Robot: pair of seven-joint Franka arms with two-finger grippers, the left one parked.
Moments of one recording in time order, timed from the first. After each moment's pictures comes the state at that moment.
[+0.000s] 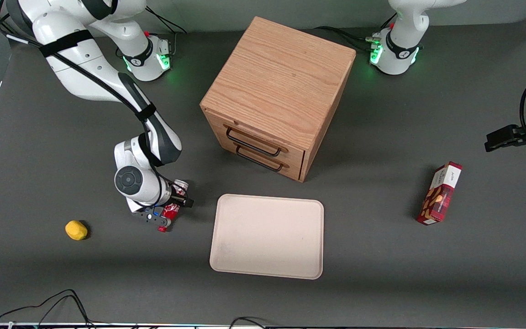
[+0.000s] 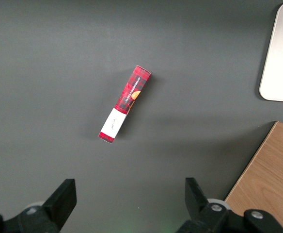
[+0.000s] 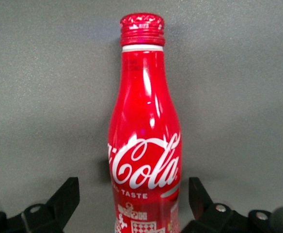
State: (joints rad) arm 0.19 0.64 0.11 -1.81 -0.07 2.35 0.67
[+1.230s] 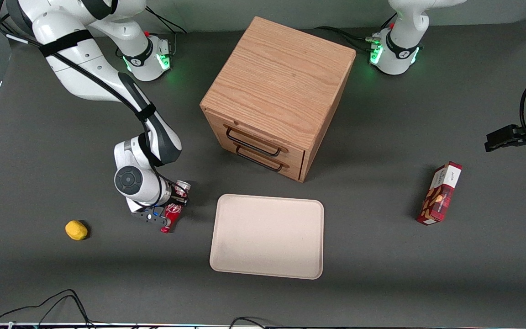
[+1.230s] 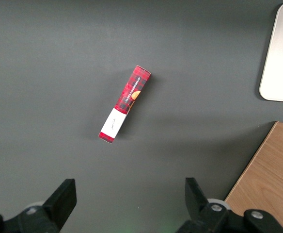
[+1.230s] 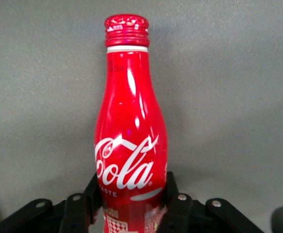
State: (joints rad) arm 0.18 0.63 0.11 -1.80 -0.07 2.35 0.68
